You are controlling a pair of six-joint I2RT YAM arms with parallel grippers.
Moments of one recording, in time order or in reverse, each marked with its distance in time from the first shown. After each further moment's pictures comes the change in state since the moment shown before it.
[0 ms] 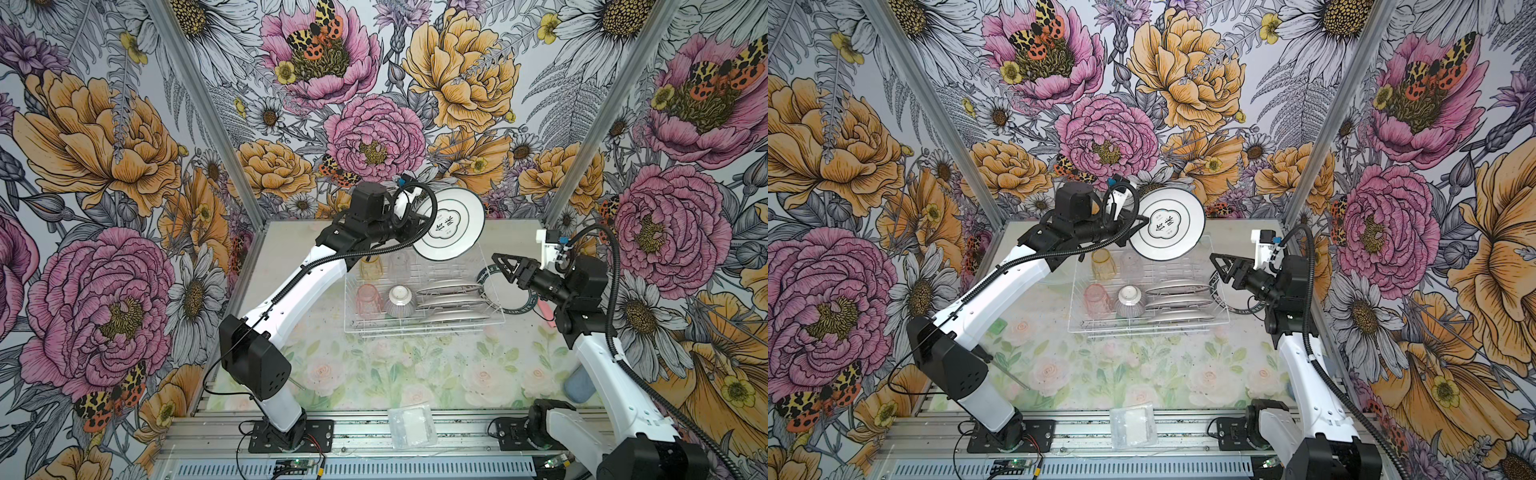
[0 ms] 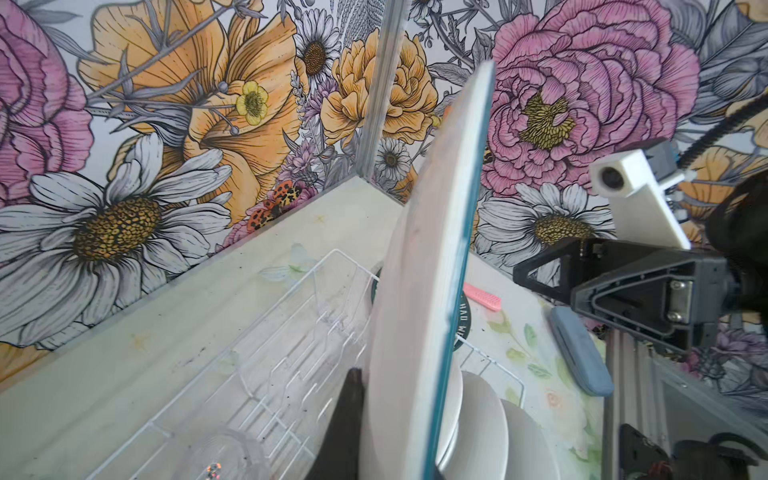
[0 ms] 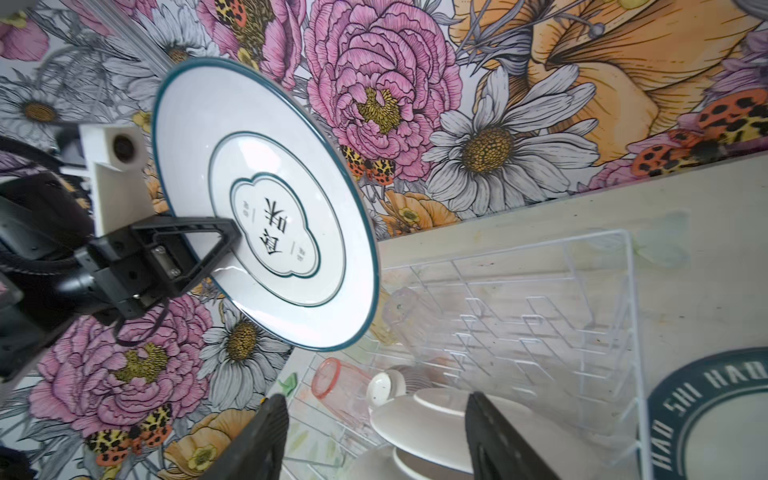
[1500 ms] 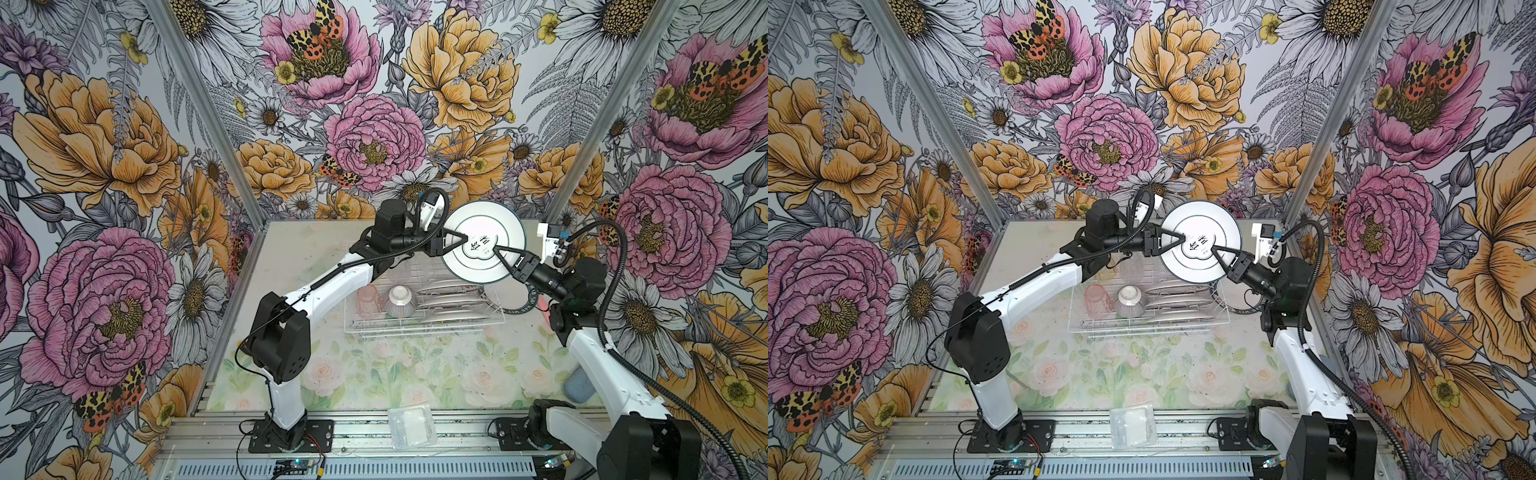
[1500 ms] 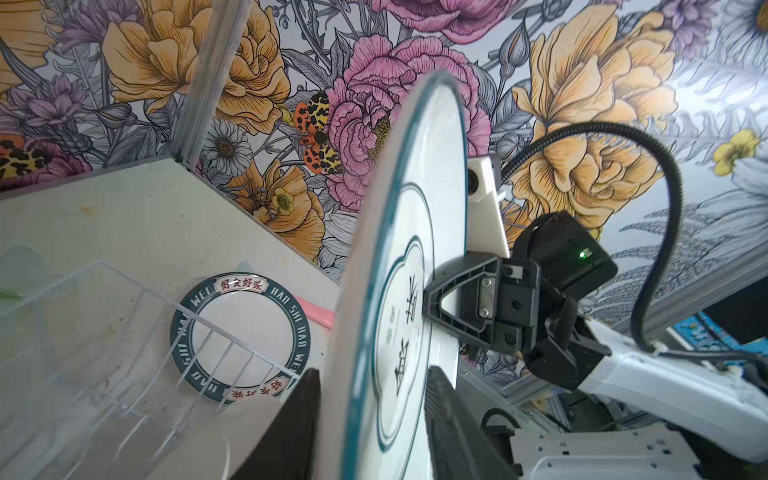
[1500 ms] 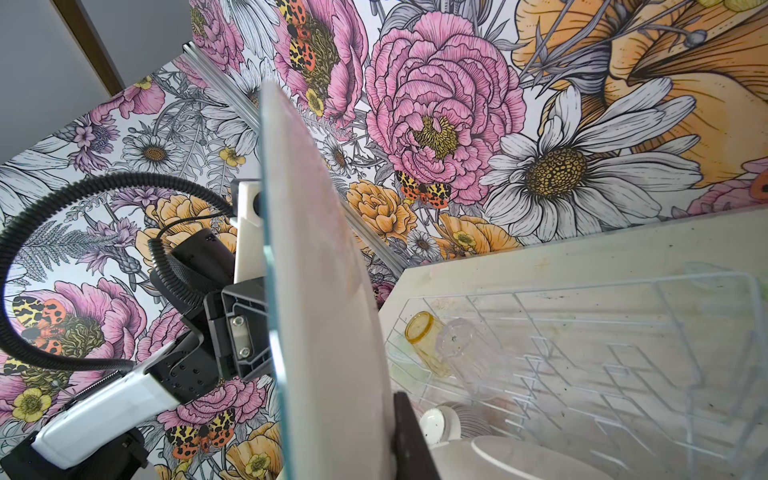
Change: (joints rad) left arm -0.086 0.146 -0.125 0.461 0.314 -0.375; right arm 0.011 0.069 -0.036 0.301 -0.050 0.202
